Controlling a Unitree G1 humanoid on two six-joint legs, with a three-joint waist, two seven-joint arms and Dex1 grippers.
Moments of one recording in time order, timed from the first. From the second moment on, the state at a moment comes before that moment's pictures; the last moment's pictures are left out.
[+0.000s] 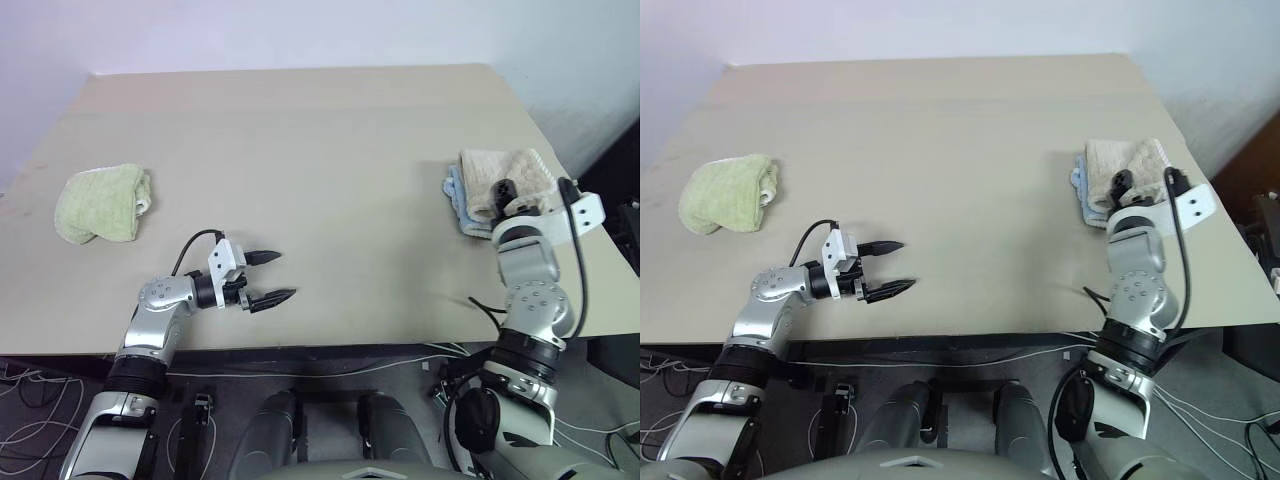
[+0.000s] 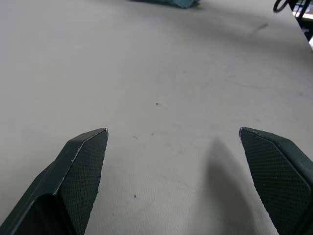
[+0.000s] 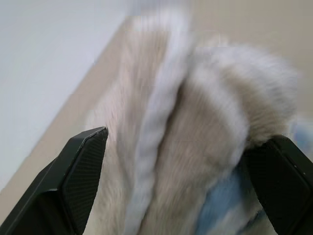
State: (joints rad) left arm -0.35 0.47 -0.04 0.36 -0.30 -0.09 -1.18; right arm -0.52 -0.15 -0.59 -0.03 0.79 0.48 -0.38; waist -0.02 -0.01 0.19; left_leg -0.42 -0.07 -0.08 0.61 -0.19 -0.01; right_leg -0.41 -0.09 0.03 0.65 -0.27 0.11
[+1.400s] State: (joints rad) left arm -0.30 0.55 0.04 0.06 -0.45 0.21 -1.16; right arm -0.19 -0.64 -0.16 -0.35 0.66 0.52 0.62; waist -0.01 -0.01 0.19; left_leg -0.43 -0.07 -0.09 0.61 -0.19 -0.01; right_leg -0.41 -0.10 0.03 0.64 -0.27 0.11
